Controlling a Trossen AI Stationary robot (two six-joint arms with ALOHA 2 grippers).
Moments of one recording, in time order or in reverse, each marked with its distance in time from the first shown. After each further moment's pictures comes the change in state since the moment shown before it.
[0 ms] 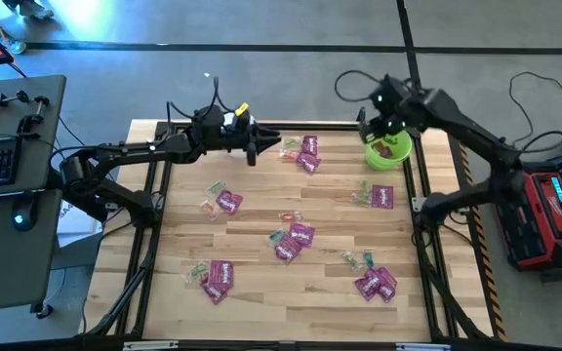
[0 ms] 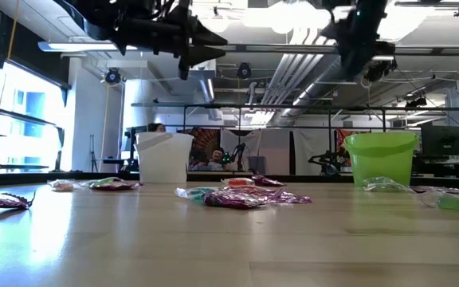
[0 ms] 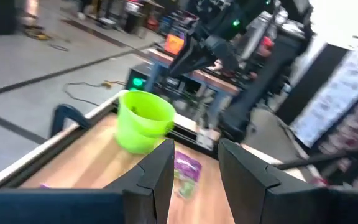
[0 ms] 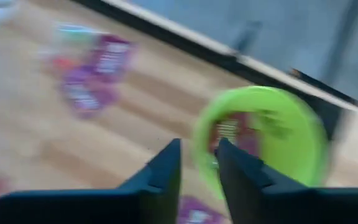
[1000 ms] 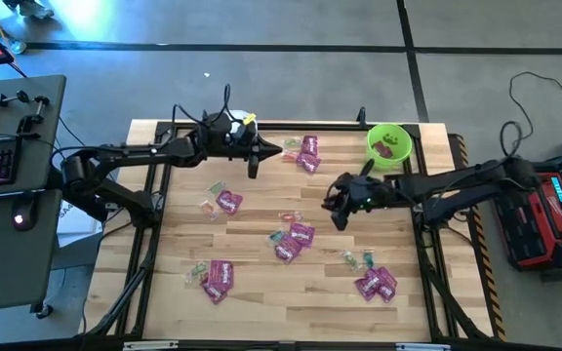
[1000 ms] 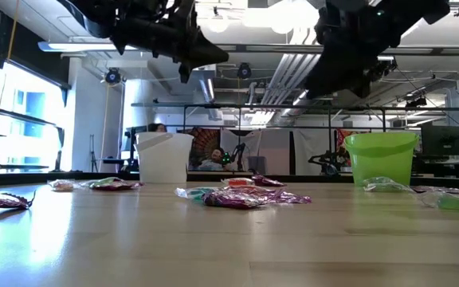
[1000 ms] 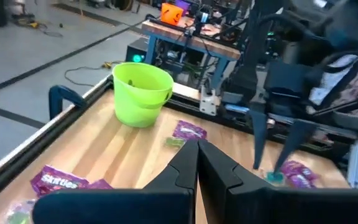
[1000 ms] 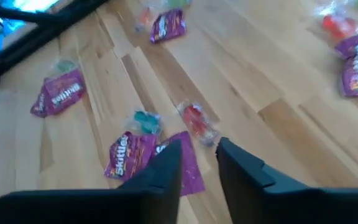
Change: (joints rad) left arm -0.064 0.008 0.000 -0.114 -0.047 0.147; right arm 0.709 -0.102 -0.679 0.983 -0.030 0.181
